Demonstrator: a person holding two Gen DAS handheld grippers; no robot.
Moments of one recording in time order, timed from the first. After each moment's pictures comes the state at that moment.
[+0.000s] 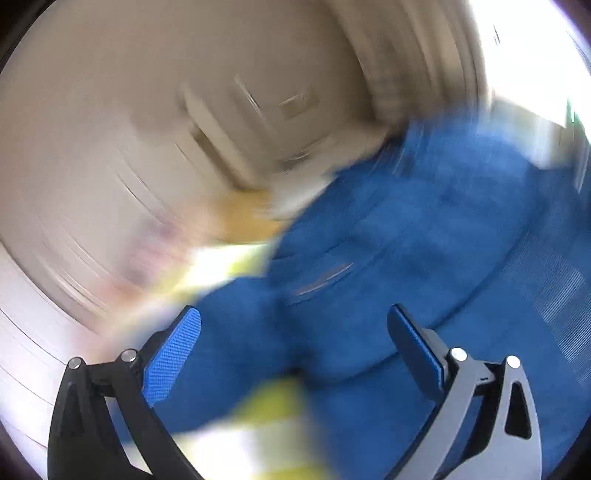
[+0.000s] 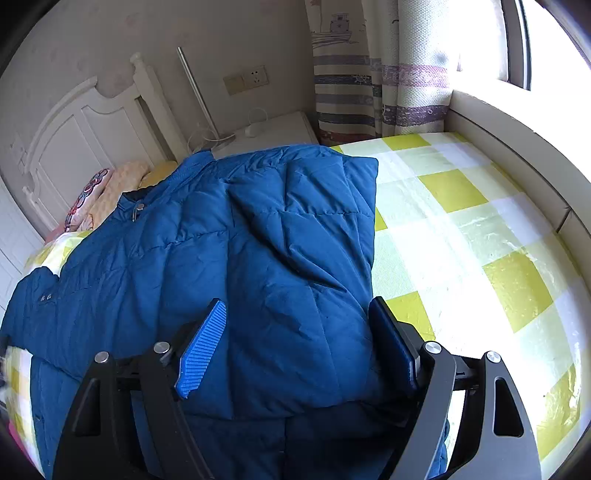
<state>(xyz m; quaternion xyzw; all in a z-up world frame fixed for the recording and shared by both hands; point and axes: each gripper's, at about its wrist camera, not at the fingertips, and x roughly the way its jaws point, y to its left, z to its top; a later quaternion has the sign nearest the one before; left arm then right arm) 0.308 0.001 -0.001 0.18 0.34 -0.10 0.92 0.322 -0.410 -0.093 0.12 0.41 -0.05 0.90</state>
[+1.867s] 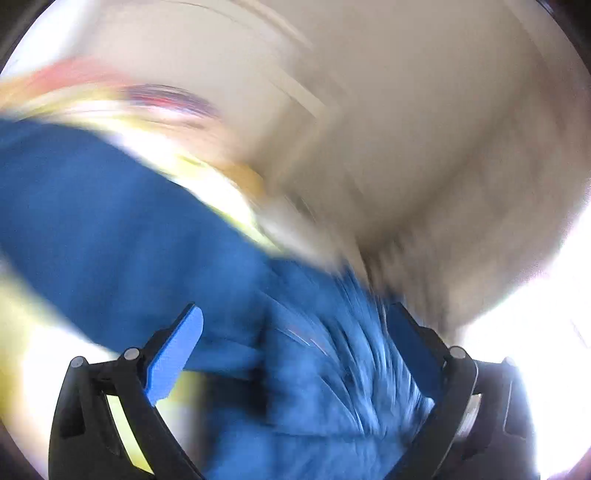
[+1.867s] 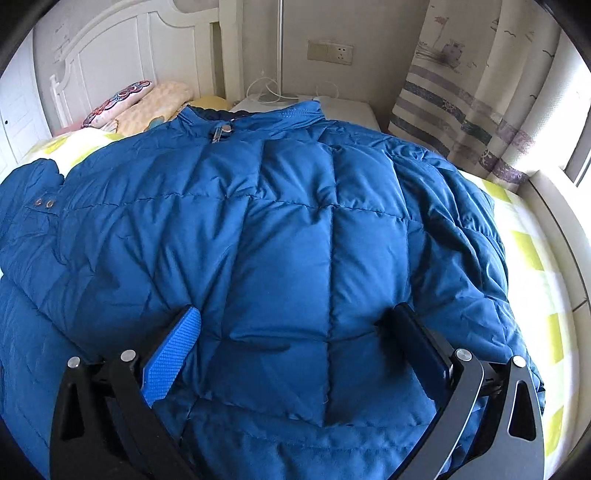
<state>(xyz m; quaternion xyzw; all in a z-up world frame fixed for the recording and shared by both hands) 0.286 0.190 -0.048 -0.37 0.23 -0.04 0.90 0.340 -0.301 -0.103 -0.05 0.45 0.00 0.89</state>
